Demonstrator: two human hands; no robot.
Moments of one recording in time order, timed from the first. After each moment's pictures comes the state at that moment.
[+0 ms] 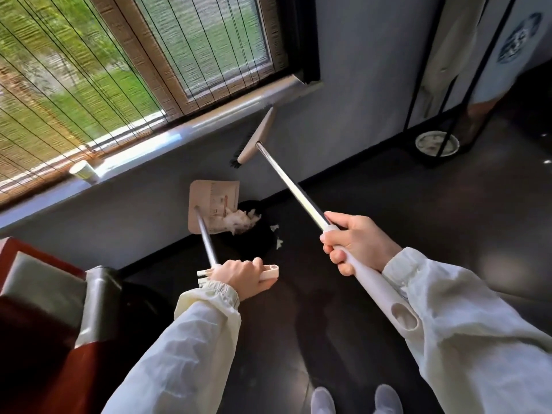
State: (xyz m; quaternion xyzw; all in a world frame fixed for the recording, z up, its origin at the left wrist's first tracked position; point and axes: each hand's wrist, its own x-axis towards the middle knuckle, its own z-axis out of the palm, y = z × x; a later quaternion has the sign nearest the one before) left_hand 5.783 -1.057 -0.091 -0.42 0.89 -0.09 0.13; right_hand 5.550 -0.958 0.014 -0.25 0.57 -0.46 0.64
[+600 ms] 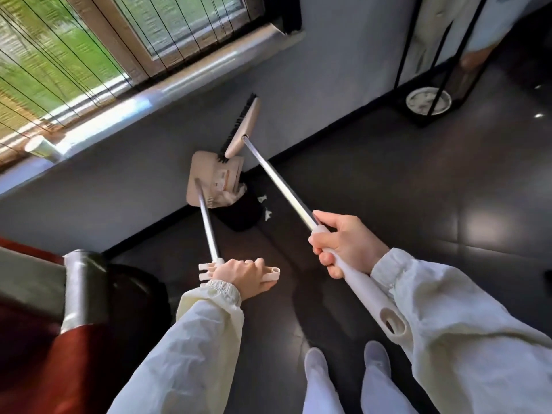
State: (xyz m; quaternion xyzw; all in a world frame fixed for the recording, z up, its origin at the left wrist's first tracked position) left_hand 5.770 -1.023 -0.144 -0.34 0.90 -0.12 0.24; right_hand 5.555 -0.938 -0.038 -0.22 0.58 -0.42 0.66
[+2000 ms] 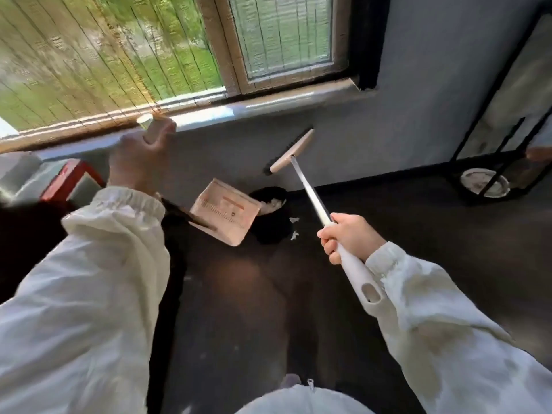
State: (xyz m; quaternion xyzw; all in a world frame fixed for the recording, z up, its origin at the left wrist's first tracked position) left_hand 5.848 -1.027 0.120 -0.72 0.60 0.03 -0.34; right_hand 5.559 -0.927 0.027 -0.26 0.57 -0.37 0.68
